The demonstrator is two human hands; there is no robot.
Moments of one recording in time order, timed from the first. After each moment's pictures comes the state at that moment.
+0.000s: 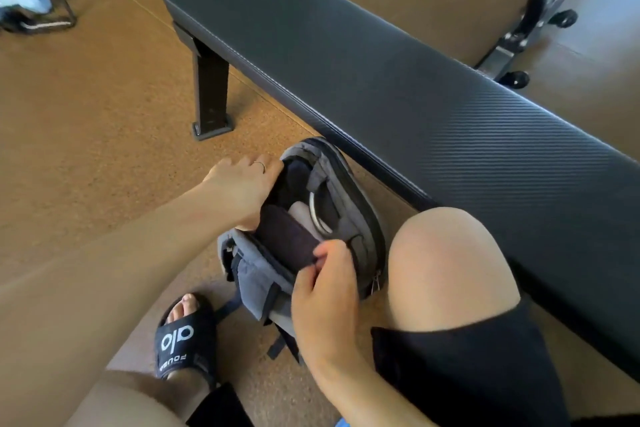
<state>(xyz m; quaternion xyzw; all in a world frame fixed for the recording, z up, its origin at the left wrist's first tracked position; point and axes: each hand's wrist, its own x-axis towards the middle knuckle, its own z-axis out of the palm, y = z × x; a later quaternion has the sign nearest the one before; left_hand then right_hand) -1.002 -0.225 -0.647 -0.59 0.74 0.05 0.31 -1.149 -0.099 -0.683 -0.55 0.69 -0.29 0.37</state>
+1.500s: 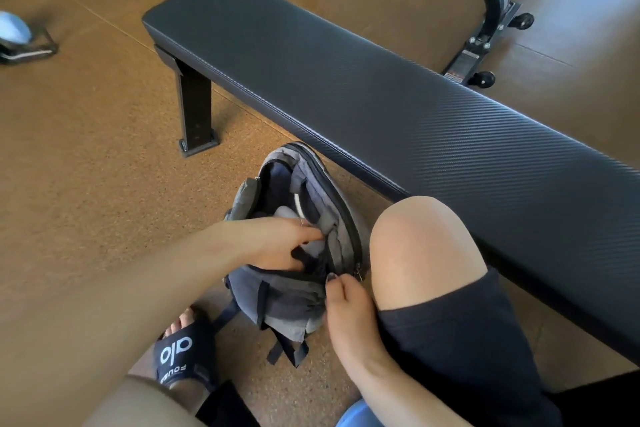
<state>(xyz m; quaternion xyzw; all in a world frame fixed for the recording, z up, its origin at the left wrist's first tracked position) -1.042 -0.193 -0.678 -0.42 0.83 0.31 0.20 -1.195 -0.076 -0.709 -0.38 0.67 -0.31 0.56</state>
